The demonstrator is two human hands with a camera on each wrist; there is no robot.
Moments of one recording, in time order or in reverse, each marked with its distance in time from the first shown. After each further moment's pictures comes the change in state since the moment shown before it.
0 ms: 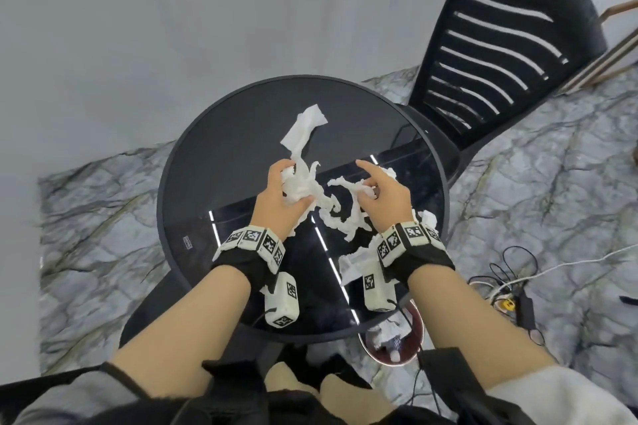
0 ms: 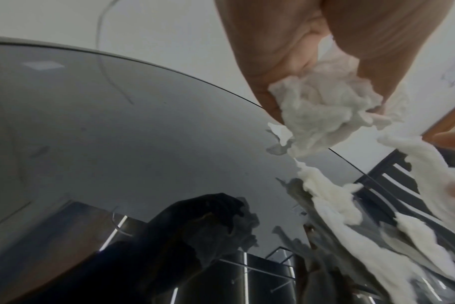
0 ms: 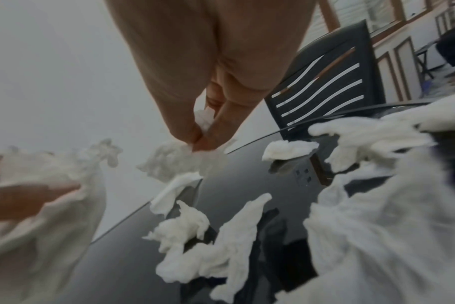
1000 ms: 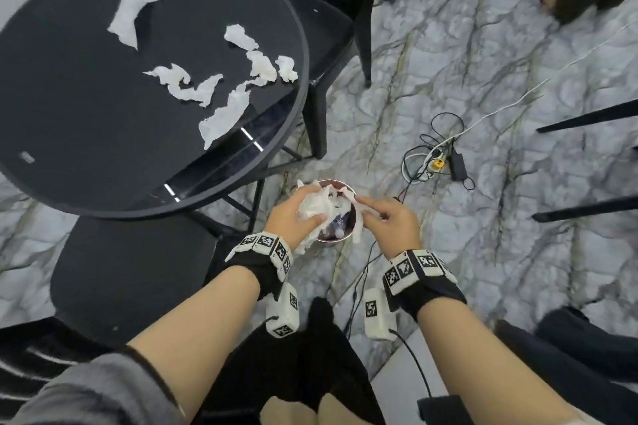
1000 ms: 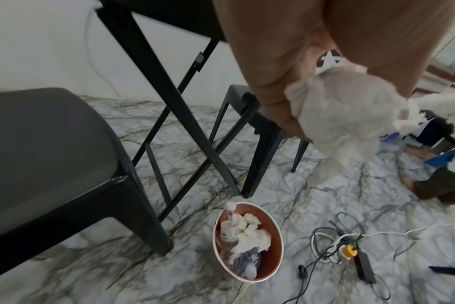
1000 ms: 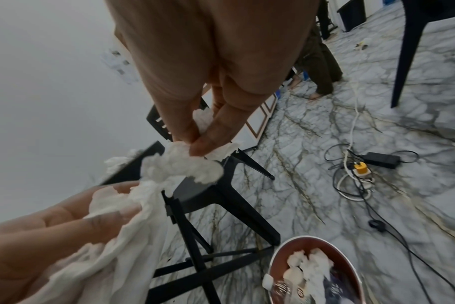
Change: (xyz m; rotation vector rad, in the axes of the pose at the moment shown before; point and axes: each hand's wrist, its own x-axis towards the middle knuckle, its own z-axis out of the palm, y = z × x) left_hand -0.226 -0.077 0.224 0.165 -0.519 -0.012; right_hand -0.306 0.224 -0.081 0.184 0.207 0.361
